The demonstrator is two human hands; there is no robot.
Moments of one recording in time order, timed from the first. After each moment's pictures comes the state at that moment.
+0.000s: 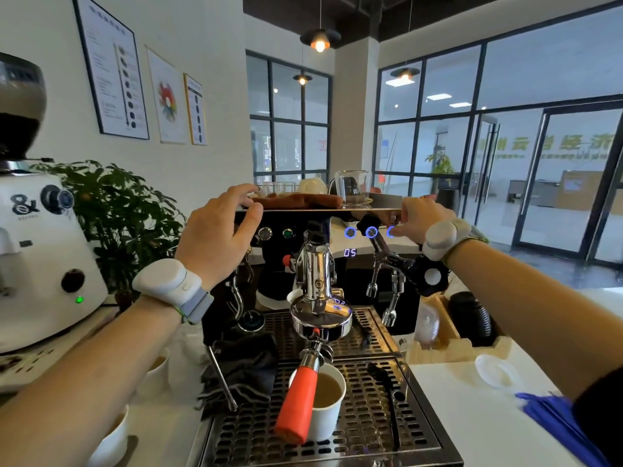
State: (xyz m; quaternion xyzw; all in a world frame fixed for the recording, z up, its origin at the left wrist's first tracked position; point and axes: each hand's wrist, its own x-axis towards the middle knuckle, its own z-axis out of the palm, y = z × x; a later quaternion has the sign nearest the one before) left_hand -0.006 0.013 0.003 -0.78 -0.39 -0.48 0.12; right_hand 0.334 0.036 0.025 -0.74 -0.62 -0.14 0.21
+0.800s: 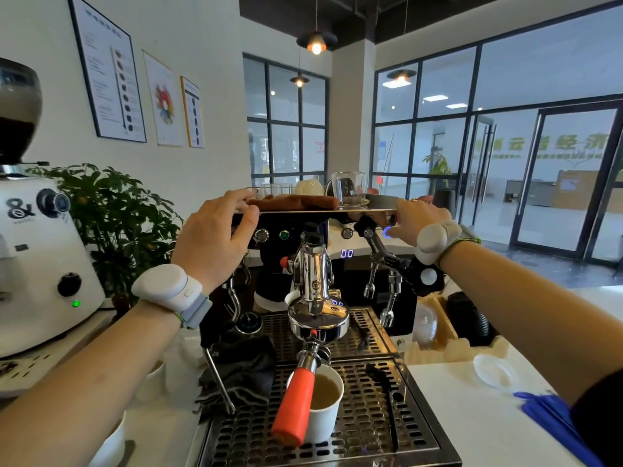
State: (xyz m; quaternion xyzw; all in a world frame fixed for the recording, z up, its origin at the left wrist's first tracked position) left_hand -0.002 0.011 0.000 -0.76 -0.39 -0.49 0.14; right_hand 0.323 0.025 0.026 -0.75 -0.61 -0.20 0.14
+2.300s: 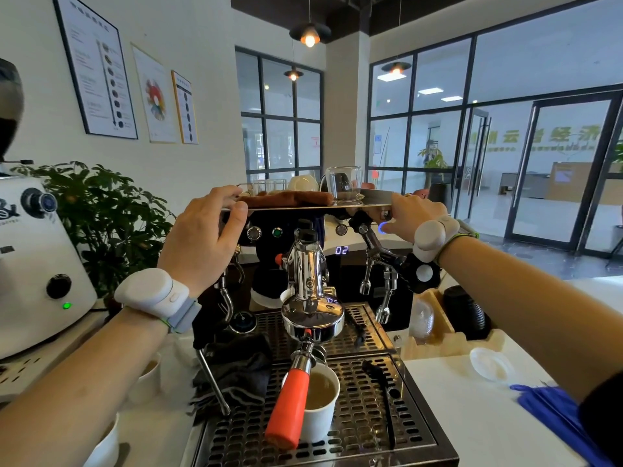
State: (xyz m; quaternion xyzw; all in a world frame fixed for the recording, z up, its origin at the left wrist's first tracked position) left_hand -0.003 0.015 -0.003 -0.76 -0.38 -0.50 0.14; right_hand 0.331 0.036 0.021 -0.74 -0.61 -0.23 0.15
